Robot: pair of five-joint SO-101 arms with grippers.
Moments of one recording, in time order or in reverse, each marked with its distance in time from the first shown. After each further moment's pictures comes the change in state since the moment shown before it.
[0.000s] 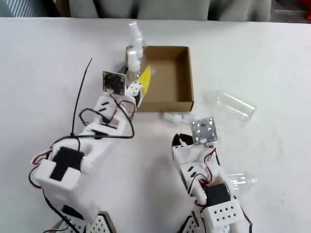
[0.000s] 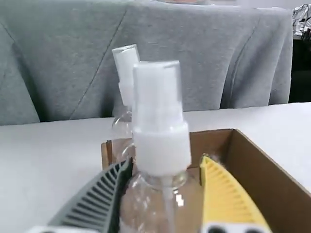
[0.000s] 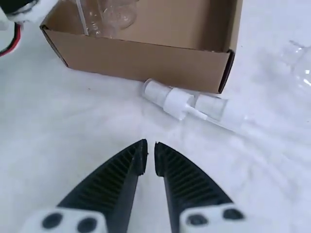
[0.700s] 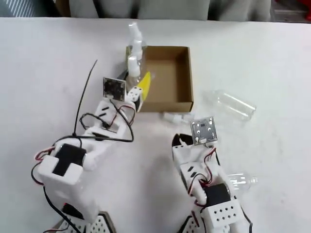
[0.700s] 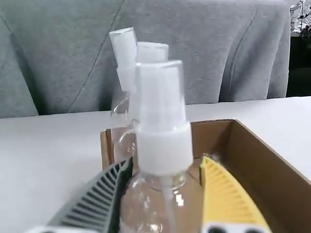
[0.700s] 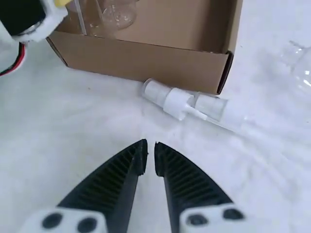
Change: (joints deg) left arm 0.0 3.0 2.7 -5.2 0.3; right arm 0.0 0.0 0.0 0.0 0.2
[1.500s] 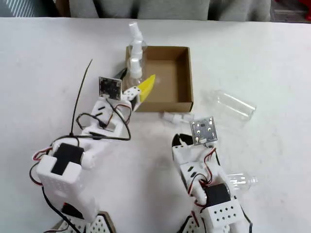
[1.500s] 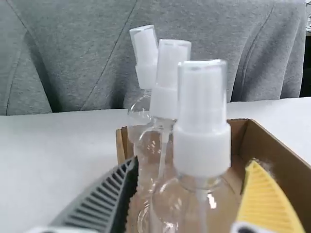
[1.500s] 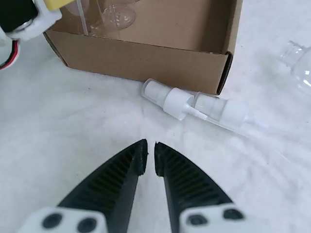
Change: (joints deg) left arm -2.0 0.1 0.0 0.2 -0.3; right arm 0.0 0.0 0.0 0.0 0.0
